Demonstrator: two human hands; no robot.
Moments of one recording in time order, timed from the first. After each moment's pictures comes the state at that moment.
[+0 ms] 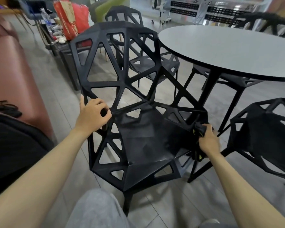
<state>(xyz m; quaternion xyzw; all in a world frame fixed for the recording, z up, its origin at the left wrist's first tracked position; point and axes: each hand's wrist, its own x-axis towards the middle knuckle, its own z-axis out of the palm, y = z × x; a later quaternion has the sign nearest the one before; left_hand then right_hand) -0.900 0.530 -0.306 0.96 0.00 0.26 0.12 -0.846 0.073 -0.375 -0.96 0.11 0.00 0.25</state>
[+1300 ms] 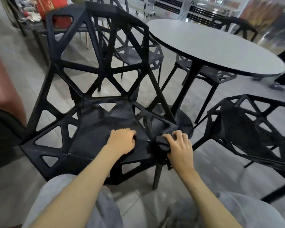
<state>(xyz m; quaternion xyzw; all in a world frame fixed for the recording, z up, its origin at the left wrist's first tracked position) -0.965 0.369 -0.351 0.99 -0.05 -0.09 0.09 -0.978 0.121 -0.373 -0.97 -0.14 -0.20 0.04</state>
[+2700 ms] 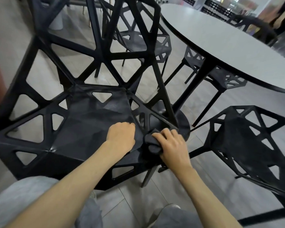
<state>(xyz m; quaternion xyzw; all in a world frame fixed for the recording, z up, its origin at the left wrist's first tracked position) -0.940 0.337 -0.328 0.99 0.00 -0.09 0.10 -0.924 0.121 -0.359 -0.94 -0.30 -0.16 -0.03</state>
